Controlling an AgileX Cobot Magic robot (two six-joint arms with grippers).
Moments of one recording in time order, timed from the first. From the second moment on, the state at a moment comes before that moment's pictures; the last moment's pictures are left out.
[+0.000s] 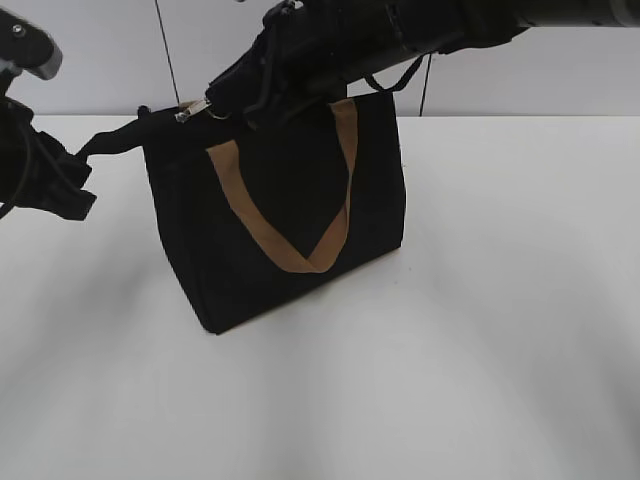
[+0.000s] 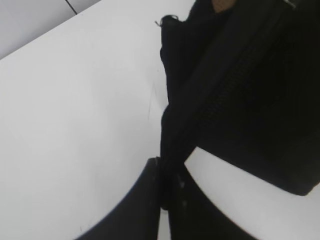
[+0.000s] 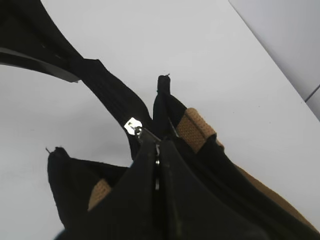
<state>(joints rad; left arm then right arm) -0.38 1.33 -0.77 0.24 0.29 0.04 0.50 1.94 -1.49 1.17 0.60 -1.59</state>
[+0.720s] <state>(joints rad) -0.38 1.33 -0.77 0.24 0.31 0.04 0.40 1.94 -1.49 1.09 0.52 -1.53</state>
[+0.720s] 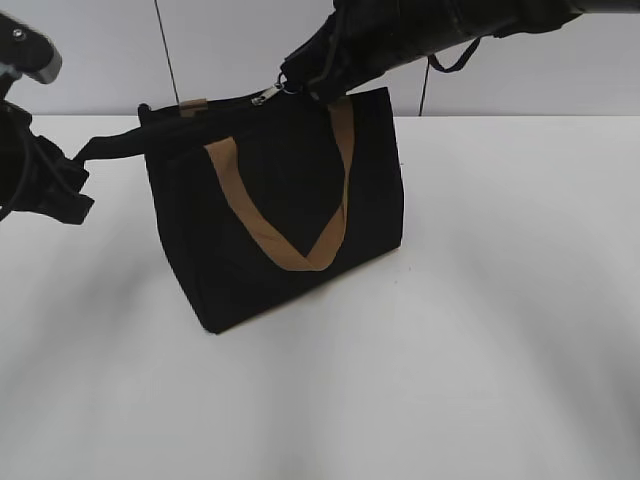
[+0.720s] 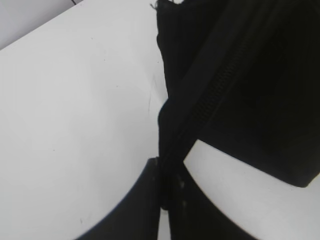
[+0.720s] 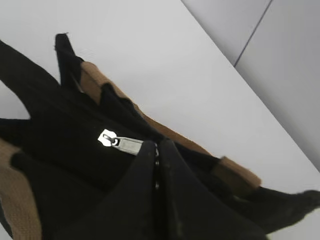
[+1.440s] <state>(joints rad) -0.38 1.33 -0.77 0.24 0.32 0.04 0.28 1.94 -1.49 1.06 0.52 -1.46</state>
